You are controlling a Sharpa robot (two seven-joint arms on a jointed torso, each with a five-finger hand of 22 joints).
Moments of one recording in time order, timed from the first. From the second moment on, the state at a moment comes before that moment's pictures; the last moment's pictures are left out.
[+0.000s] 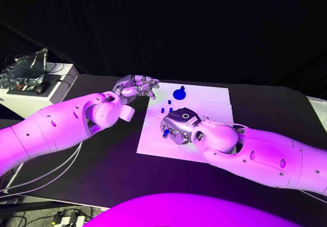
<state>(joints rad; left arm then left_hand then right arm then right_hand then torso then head) 0.88 -0.89 0.31 1.41 -0.23 -0.08 0.27 1.48 -0.17 0.40 0.24 0.25 0.86 0.19 0.35 0.22 0.95 0.13 0.45 0.13 0.91 0.07 1.07 0.29 0.17 0.94 0.16 0.69 0.71 1.12 -0.48 -0.17 1.54 -1.87 -0.27 -0.24 1.37 -0.16 0.65 0.00 0.15 1.07 0.11 0.23 0.47 1.19 0.06 0.30 0.18 1.47 -0.03 1.44 1.24 0.07 1.47 0.07 1.23 1.31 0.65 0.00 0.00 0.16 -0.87</state>
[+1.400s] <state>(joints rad) 0.88 -0.89 0.31 1.40 -0.23 -0.07 0.27 1.48 -0.17 0.40 0.24 0.25 0.86 0.19 0.35 0.22 0.95 0.13 0.44 0.13 0.91 0.07 1.07 0.29 0.17 0.94 0.16 0.69 0.71 1.12 -0.48 -0.18 1.54 -1.87 -0.29 -0.23 1.35 -0.17 0.65 0.00 0.16 1.06 0.11 0.23 0.49 1.20 0.04 0.28 0.18 1.47 -0.03 1.44 1.24 0.07 1.47 0.07 1.23 1.31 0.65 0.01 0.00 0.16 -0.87</state>
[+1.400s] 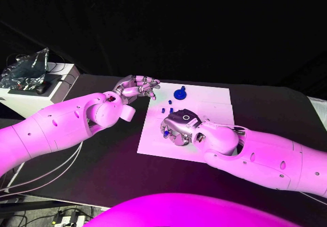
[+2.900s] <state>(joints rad) 0.88 -0.89 0.31 1.41 -0.23 -0.07 0.26 1.48 -0.17 0.41 0.24 0.25 0.86 0.19 0.35 0.22 0.95 0.14 0.44 0.13 0.91 0.07 1.07 0.29 0.17 0.94 0.16 0.69 0.71 1.11 -0.47 -0.18 1.52 -1.87 -0.27 -0.23 1.32 -0.19 0.62 0.01 0.18 1.01 0.13 0.19 0.48 1.16 0.06 0.24 0.17 1.47 -0.02 1.44 1.24 0.07 1.47 0.07 1.19 1.31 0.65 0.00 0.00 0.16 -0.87</state>
